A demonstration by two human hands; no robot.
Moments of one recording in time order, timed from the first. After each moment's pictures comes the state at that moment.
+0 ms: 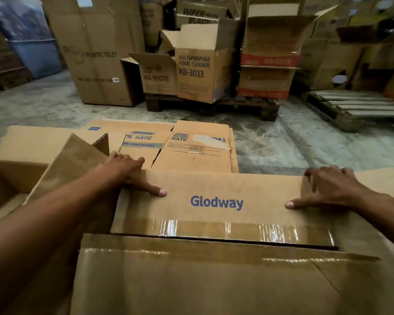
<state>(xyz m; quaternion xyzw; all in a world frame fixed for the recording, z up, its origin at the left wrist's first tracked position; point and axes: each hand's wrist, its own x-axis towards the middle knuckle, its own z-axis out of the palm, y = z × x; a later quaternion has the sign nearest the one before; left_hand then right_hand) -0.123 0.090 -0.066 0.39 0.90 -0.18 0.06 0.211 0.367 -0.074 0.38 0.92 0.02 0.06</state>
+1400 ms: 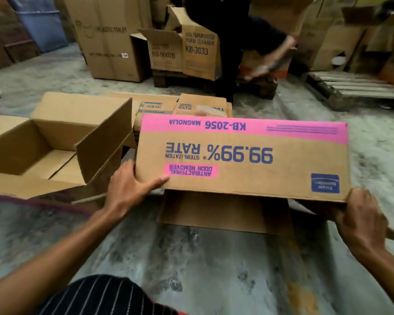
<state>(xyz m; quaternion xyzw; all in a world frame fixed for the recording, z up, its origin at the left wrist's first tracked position) 0.043 -0.067 -0.117 0.29 0.88 0.38 -0.03 0.393 0.215 -0.130 0.50 0.82 -0.01 -0.28</state>
